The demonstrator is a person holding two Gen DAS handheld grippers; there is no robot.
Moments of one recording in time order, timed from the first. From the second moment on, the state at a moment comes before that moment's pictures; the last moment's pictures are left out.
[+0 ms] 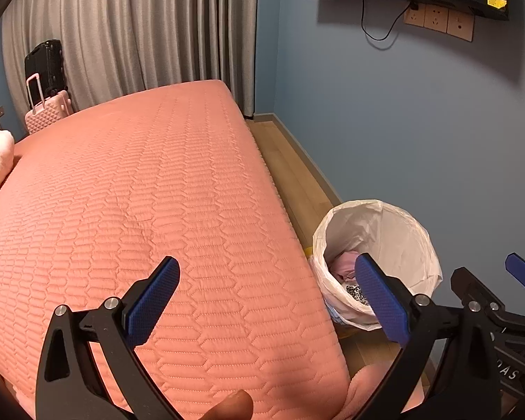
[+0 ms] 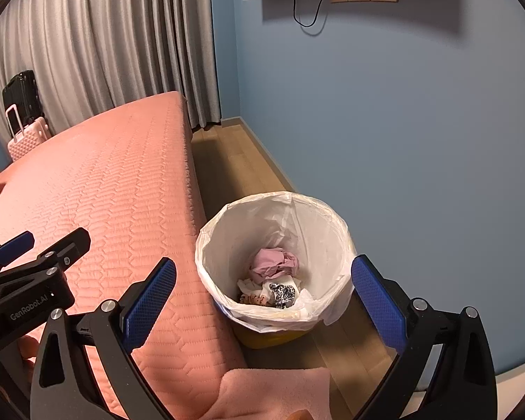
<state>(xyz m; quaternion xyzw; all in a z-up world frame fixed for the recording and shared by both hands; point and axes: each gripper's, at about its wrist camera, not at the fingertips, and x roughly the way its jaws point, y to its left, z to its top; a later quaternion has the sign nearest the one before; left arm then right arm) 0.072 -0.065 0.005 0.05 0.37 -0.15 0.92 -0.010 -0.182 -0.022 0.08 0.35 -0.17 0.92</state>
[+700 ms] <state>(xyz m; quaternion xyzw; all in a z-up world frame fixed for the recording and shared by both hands) 0.063 -0.080 -0.002 0.06 0.39 -0.14 0.91 -0.019 -0.187 -0.032 0.07 0.36 -0.18 0.91</state>
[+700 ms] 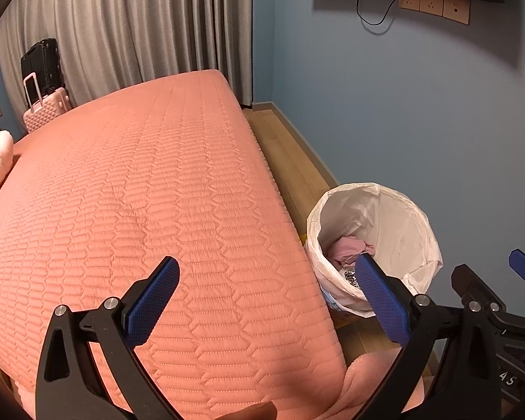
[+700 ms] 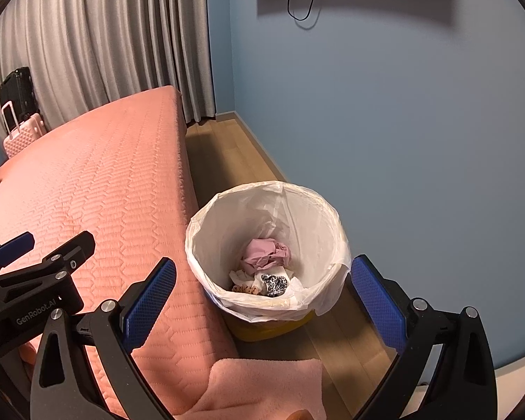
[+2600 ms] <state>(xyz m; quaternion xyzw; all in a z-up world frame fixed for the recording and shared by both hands) 0.057 -0.095 -0.014 0.08 0.41 -0.12 0.90 -0.025 -0.193 -0.045 0.08 0.37 -0.20 0.90</state>
